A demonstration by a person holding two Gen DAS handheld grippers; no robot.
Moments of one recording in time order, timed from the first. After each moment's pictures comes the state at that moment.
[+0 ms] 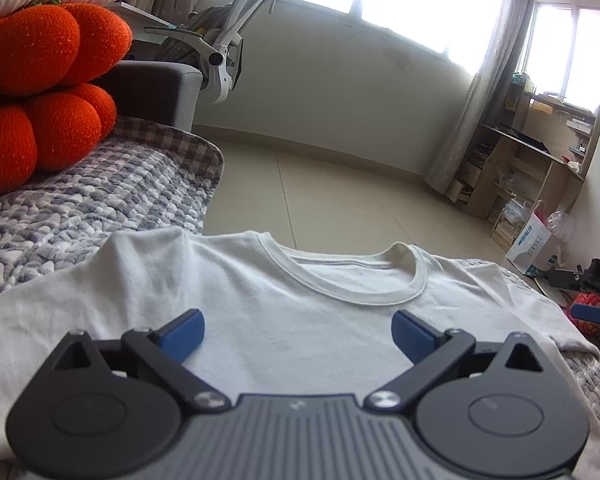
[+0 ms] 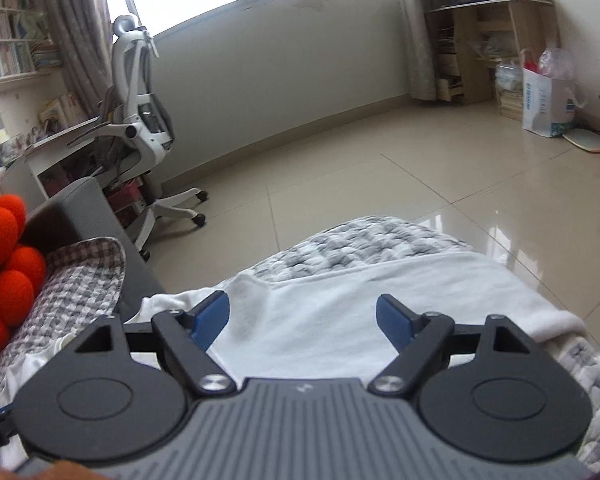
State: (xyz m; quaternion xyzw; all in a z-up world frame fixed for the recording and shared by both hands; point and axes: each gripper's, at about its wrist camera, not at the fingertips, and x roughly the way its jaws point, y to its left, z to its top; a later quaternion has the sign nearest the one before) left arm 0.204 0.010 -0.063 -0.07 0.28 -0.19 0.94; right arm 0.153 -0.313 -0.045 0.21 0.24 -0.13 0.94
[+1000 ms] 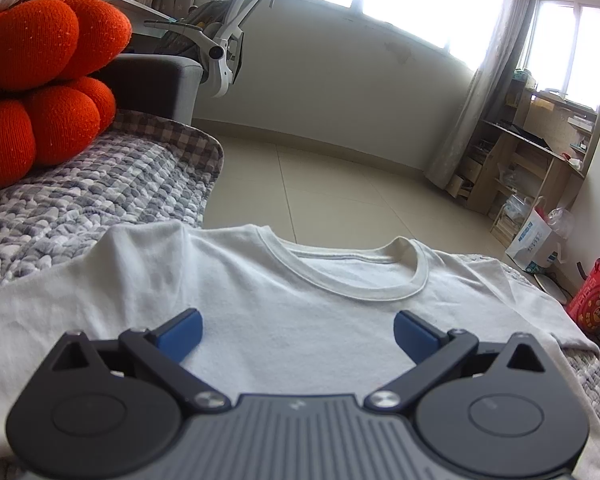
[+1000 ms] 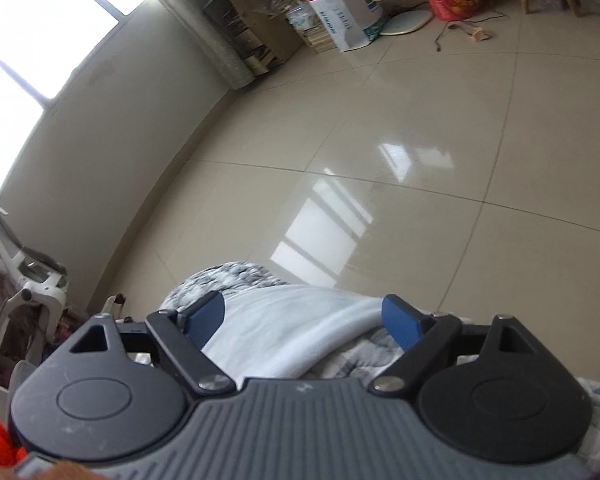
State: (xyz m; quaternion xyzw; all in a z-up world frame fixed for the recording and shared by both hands) left arm 0.206 0.009 -0.065 -0.07 0.29 -0.19 0.94; right arm 0.100 -0.427 -0.071 0.47 0.22 -0.30 0.80
